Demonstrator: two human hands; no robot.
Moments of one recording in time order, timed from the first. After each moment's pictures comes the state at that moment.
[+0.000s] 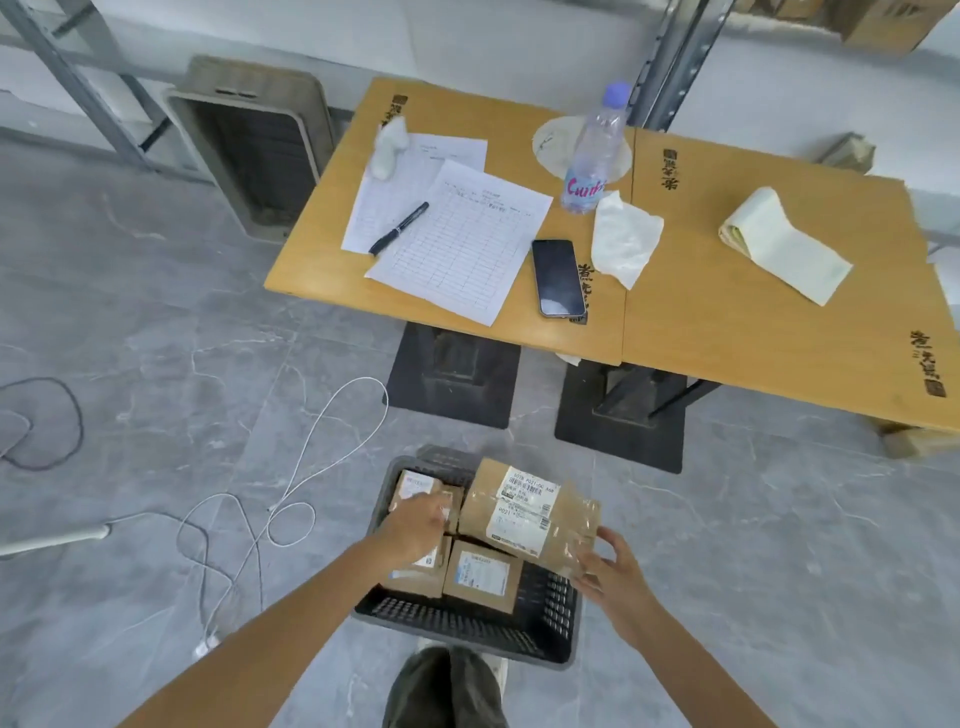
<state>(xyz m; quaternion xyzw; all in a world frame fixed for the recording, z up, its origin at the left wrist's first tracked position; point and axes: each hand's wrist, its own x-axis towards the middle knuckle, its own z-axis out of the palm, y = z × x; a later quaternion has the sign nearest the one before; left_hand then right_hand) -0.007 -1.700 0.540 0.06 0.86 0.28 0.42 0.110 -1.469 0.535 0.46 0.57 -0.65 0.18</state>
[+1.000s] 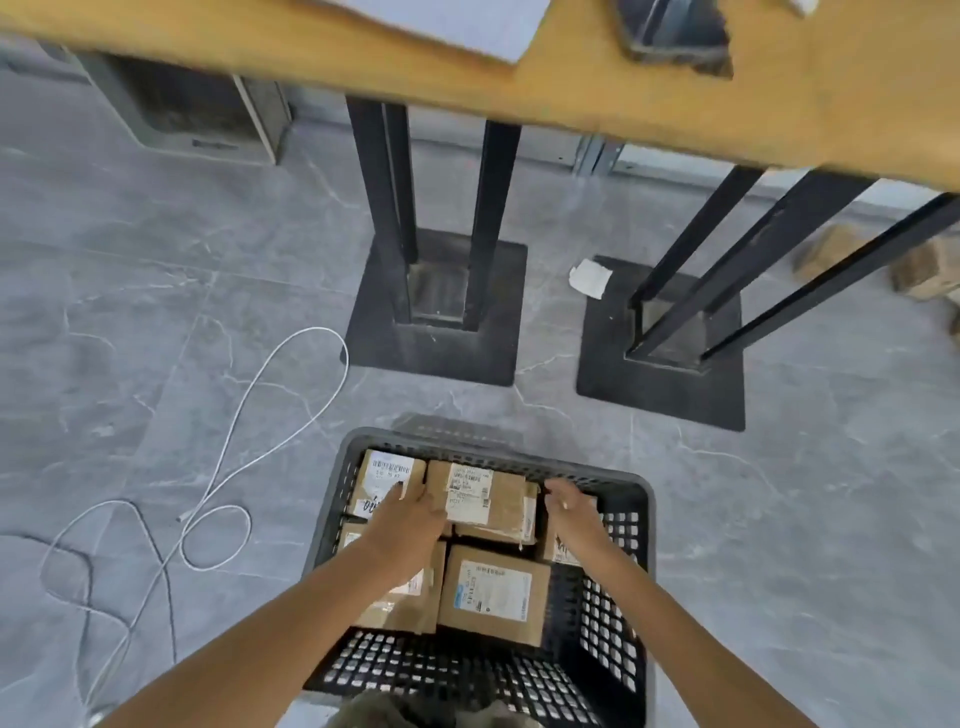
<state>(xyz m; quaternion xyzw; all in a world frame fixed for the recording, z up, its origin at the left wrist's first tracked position) -0.037 -1.690 0.209 0.39 0.85 -0.13 0.33 0.024 -1.481 0.186 0.38 0.75 -0.47 0.26</state>
